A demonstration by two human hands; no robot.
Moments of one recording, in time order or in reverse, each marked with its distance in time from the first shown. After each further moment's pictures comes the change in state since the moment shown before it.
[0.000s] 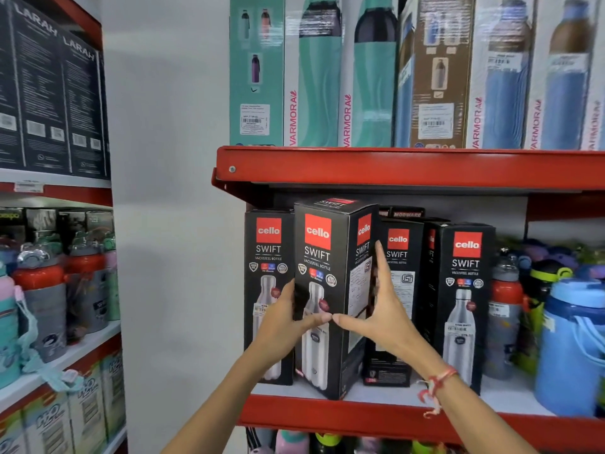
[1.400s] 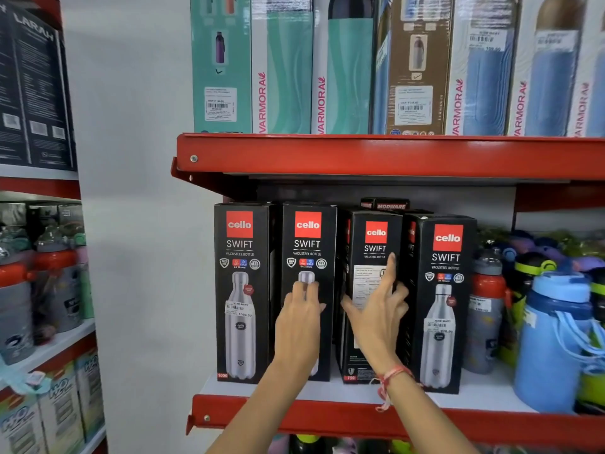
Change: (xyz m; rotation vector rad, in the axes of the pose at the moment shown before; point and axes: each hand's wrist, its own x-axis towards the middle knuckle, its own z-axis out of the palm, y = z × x) left_hand 0.020 0.006 0.083 0.814 0.254 0.156; right_hand 0.013 0.042 0.008 -0.396 0.475 0.358
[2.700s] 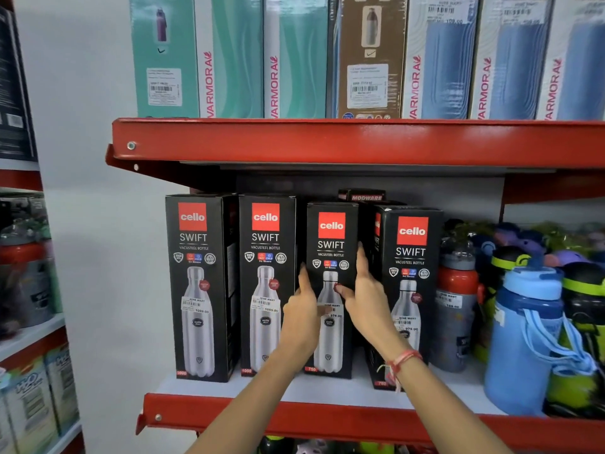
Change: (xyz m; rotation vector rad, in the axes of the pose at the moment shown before) left_hand 0.026 0.060 0.054 -0.365 -0.187 -0.279; right_hand 0.048 0.031 -0.045 0.044 -0.297 -0.202
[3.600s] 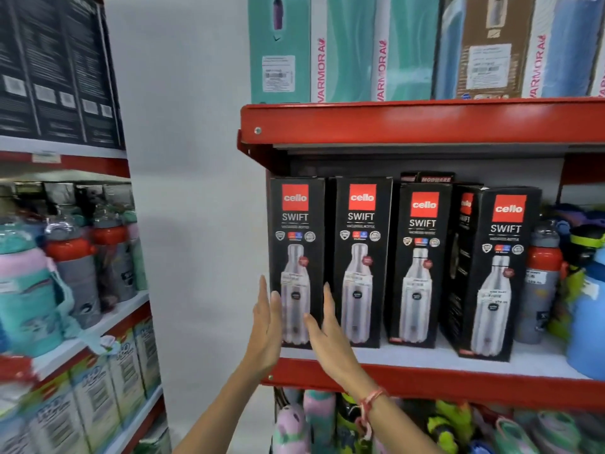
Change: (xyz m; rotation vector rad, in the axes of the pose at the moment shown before) left_hand -0.061 -0.179 -0.132 -0.524 -0.002 -0.076; right_hand -0.103 -0.095 0.179 0.377 -0.327 0.098
